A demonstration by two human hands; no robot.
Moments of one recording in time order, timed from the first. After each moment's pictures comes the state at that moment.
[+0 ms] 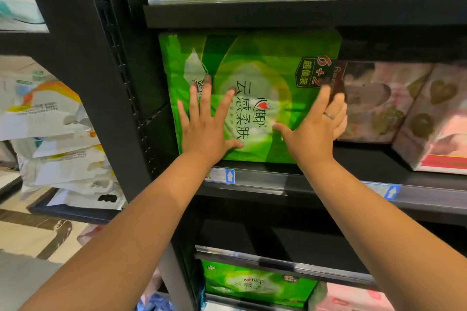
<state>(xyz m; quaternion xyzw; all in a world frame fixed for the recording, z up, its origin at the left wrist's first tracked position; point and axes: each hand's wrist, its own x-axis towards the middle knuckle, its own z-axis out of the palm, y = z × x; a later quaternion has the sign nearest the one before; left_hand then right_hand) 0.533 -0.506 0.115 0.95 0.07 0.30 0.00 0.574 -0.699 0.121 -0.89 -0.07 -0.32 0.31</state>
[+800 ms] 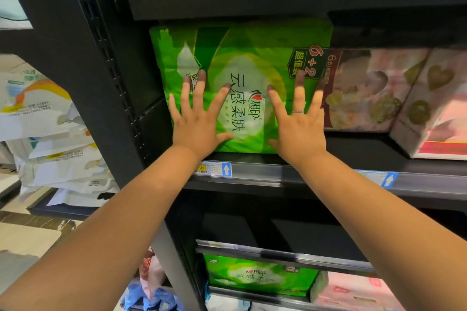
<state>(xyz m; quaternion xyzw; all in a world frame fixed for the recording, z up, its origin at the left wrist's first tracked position) 0.536 -0.494 0.112 0.94 0.06 0.33 -0.07 0.570 -0.700 0.112 -0.95 -0.16 -0.29 0.00</state>
